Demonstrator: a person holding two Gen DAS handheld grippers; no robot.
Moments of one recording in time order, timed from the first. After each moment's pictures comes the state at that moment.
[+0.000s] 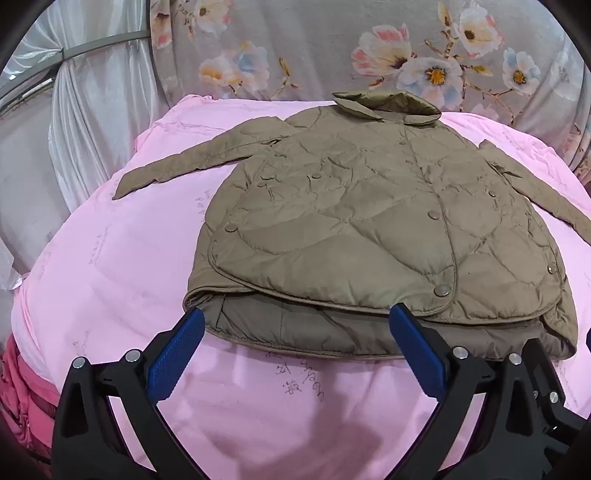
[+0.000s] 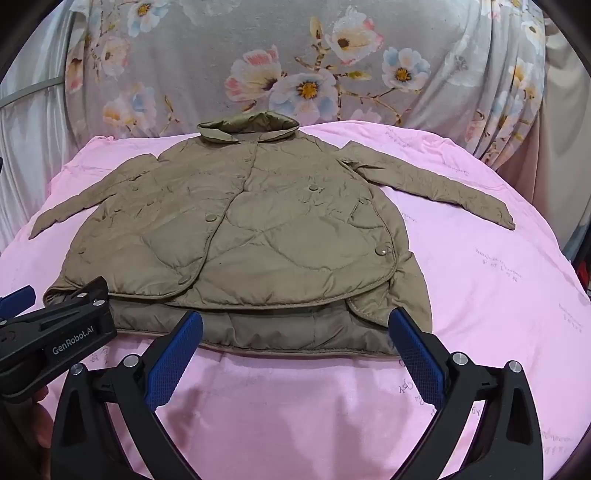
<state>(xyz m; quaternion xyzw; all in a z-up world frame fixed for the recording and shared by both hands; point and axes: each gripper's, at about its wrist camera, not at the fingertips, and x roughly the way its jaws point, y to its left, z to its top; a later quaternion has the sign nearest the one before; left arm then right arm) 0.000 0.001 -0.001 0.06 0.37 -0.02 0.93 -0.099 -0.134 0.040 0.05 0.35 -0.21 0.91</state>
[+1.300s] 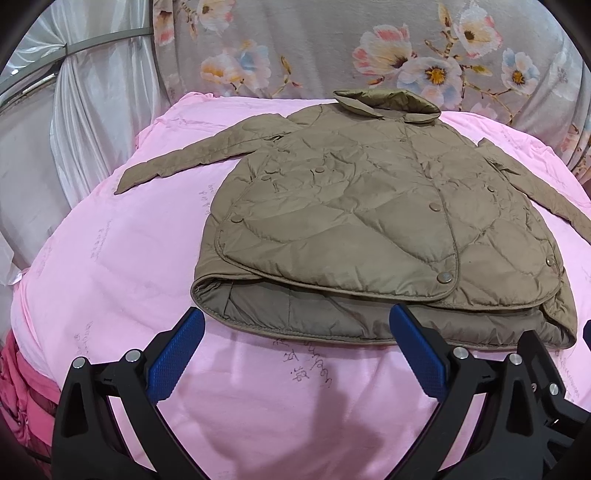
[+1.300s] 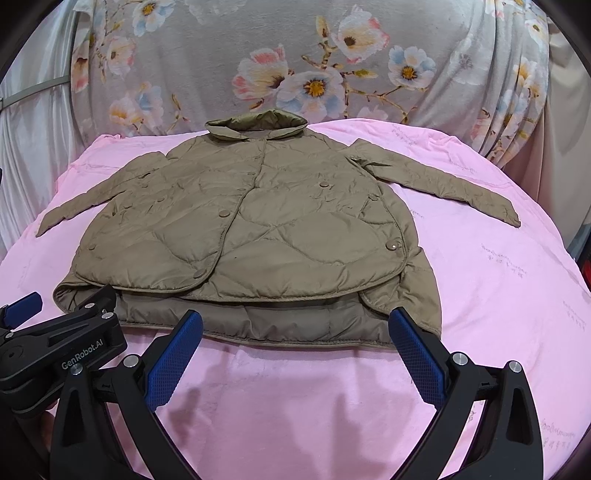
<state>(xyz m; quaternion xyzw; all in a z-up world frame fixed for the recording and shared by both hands) -0.010 0.010 -0.003 0.05 0.37 -0.03 0.93 -0.101 -0.126 0.037 0.06 0.35 -0.20 0.91</state>
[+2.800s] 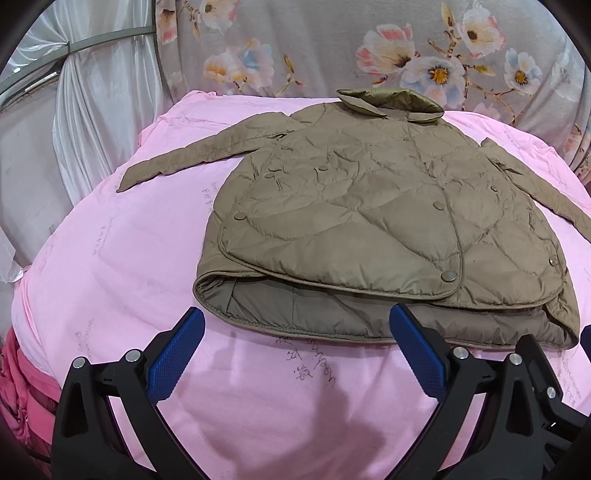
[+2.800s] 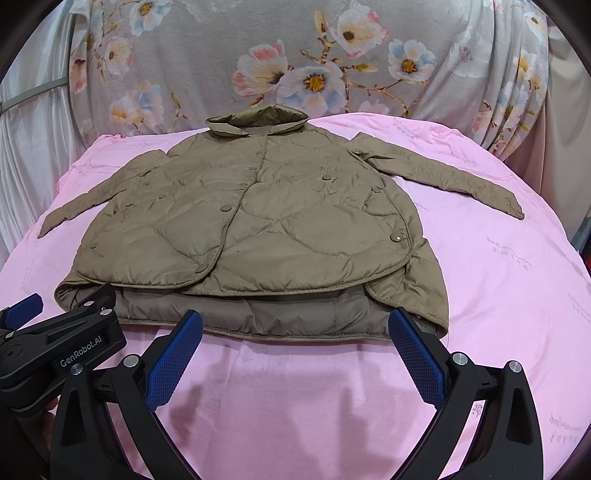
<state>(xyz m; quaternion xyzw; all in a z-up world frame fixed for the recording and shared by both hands) -0.010 0.012 -0.002 0.06 0.37 -0.03 0.93 -0.100 -0.123 0.030 0.07 0.36 -0.20 0.91</state>
